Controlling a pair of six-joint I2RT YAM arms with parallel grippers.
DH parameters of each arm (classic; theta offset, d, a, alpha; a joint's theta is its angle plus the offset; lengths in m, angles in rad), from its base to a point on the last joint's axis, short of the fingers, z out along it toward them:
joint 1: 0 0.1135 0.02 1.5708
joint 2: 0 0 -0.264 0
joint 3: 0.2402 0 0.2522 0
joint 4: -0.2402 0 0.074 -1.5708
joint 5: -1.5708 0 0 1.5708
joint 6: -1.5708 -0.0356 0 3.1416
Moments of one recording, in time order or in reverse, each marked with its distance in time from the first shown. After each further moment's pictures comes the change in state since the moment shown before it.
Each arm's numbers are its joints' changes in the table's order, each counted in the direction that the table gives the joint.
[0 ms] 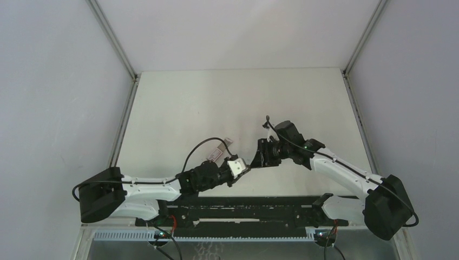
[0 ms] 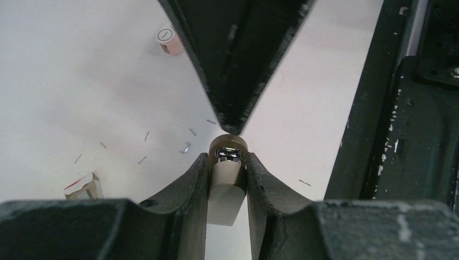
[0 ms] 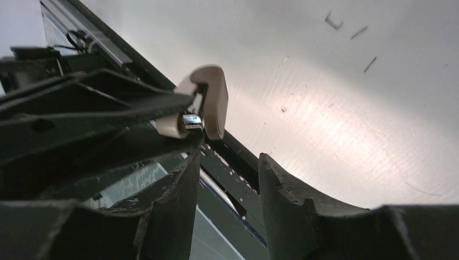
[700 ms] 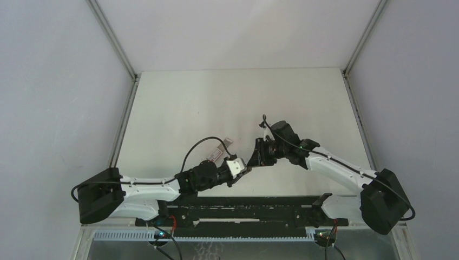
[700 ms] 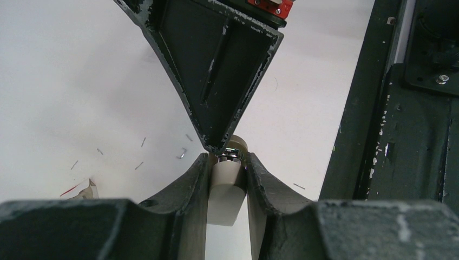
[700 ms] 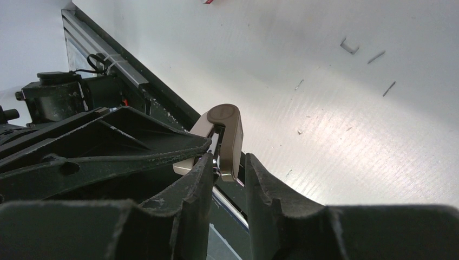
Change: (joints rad) left arm 0.007 0.013 -0.011 0.018 -0.041 0.014; right arm 0.034 -0.047 -0.002 0.100 -0.021 -0.082
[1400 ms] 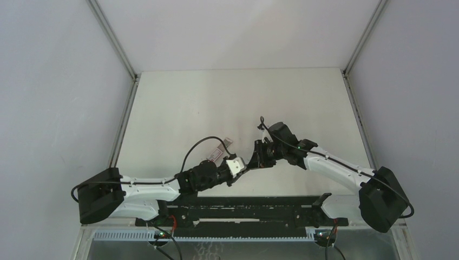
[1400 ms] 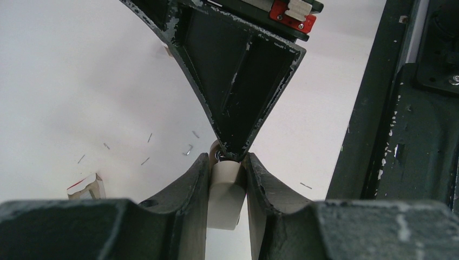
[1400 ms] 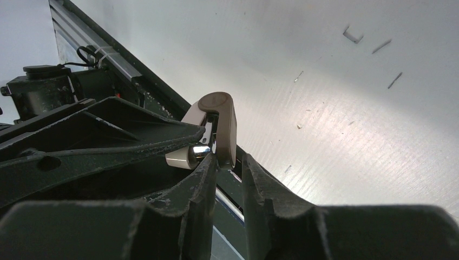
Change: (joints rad) left arm 0.002 0.000 0.000 -0.005 0.024 0.000; right arm 0.023 -0.021 0.000 -0.014 -0.007 0.000
